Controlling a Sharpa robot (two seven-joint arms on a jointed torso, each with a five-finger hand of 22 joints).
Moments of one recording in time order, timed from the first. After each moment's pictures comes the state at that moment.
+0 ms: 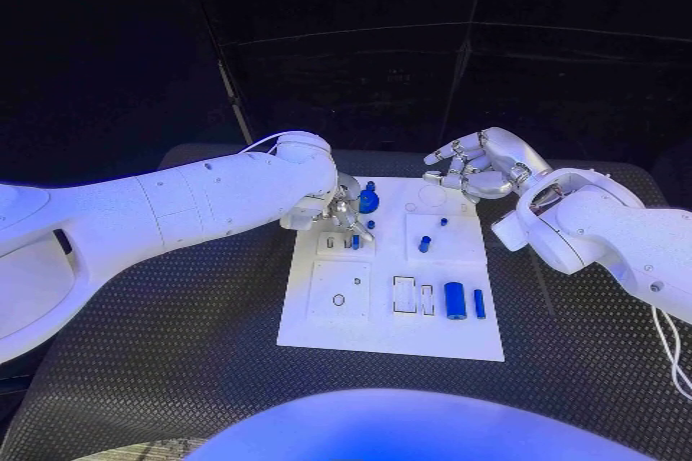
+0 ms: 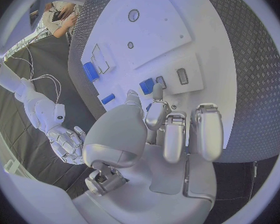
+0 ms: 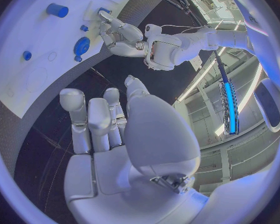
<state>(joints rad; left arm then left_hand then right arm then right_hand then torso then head) 1.23 -0.51 -0.02 1.23 -1.19 0.40 -0.53 1.19 0.11 -0.26 0.28 0.06 0.97 0.07 0.48 0.48 1.33 0.00 1.27 1.16 1.47 -0.06 1.57 1.31 0.07 1.44 0.05 1.45 1.31 1.07 -0.83 0.15 1.57 -0.97 -0.36 0.02 1.45 -0.06 -0.04 0.23 0.38 0.90 0.15 0.19 0.07 1.12 0.07 0.95 0.87 1.45 -0.01 1.15 1.04 0.12 1.17 0.10 1.16 0.93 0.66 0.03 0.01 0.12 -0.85</state>
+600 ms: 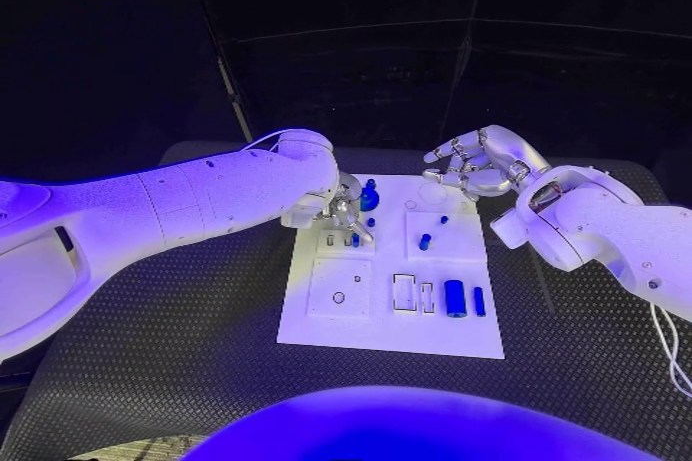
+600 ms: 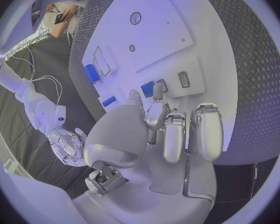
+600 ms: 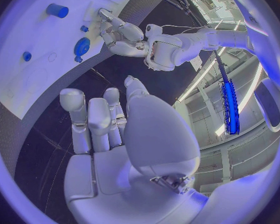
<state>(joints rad) 1.23 -0.51 -0.02 1.23 -1.18 0.42 -0.54 1.23 0.12 -0.24 0.27 0.06 0.97 0.07 0.48 0.49 1.33 0.00 1.27 1.16 1.47 -0.06 1.57 1.31 0.07 1.44 0.05 1.45 1.31 1.07 -0.82 0.15 1.56 -0.97 -0.36 0.02 1.45 -0.05 -0.04 0.23 0.38 0.90 0.15 0.19 0.07 1.12 0.07 0.95 0.87 1.45 -0.01 1.14 1.04 0.12 1.18 0.10 1.16 0.92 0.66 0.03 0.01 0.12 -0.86</state>
